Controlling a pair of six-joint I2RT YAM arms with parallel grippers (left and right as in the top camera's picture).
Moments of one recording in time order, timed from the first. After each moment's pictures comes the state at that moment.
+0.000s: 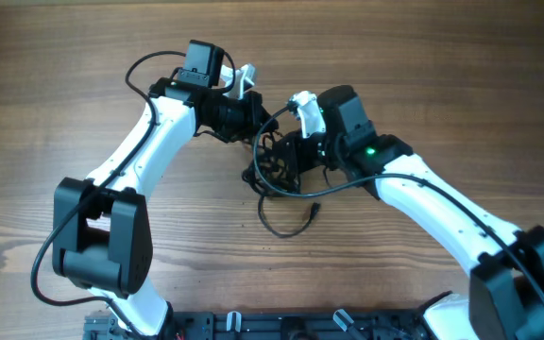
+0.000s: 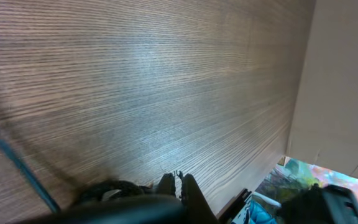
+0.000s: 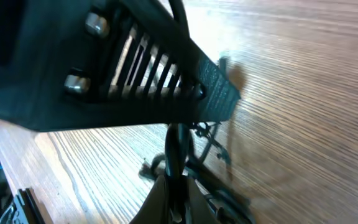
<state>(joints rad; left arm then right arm) -0.27 1.85 1.36 -0.67 0.73 -0.43 0.51 1.58 1.02 -0.27 -0.45 0.31</state>
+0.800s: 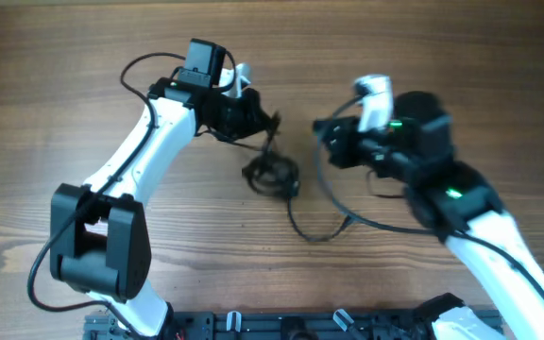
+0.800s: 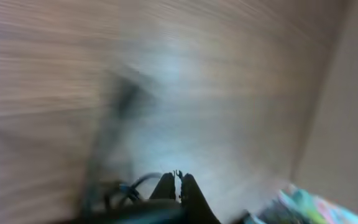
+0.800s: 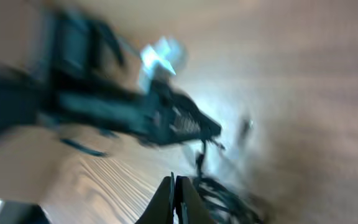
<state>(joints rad) -0.27 1.83 1.37 -0.69 0.61 -0.55 0.39 1.13 0.99 -0.34 -0.43 0.55</state>
